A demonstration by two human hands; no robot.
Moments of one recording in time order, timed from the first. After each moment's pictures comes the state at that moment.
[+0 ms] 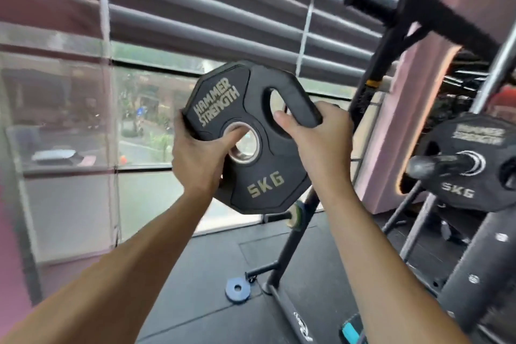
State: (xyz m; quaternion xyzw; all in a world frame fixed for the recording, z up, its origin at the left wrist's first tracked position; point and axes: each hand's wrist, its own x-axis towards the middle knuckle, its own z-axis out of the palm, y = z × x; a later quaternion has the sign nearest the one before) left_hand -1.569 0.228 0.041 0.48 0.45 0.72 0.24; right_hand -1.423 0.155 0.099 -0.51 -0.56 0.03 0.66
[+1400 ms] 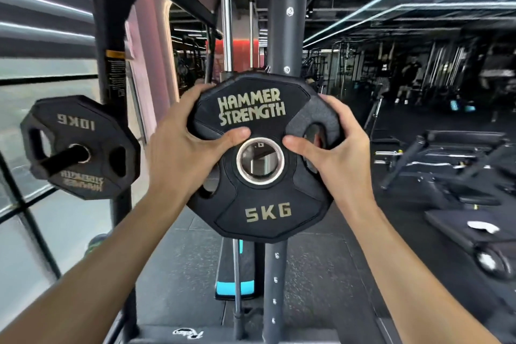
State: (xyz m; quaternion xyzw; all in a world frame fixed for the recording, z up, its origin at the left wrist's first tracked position) left_hand -1.293 0.281 0.092 0.80 0.00 0.48 0.36; right_hand -1.221 0.072 0.073 -0.64 -0.28 -0.29 0.65
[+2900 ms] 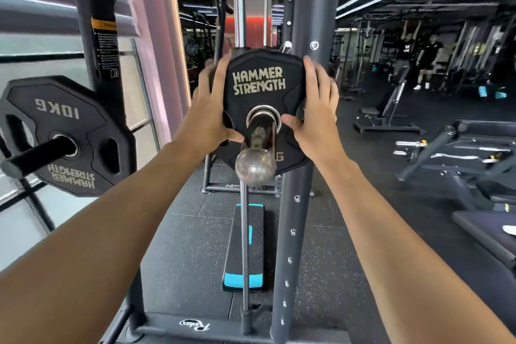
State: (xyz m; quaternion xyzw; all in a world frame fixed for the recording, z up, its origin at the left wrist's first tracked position) left_hand -1.098 0.372 0.075 0.91 -0.07 0.38 0.18; right_hand -1.042 0.164 0.061 -0.82 -0.27 -0.35 0.37
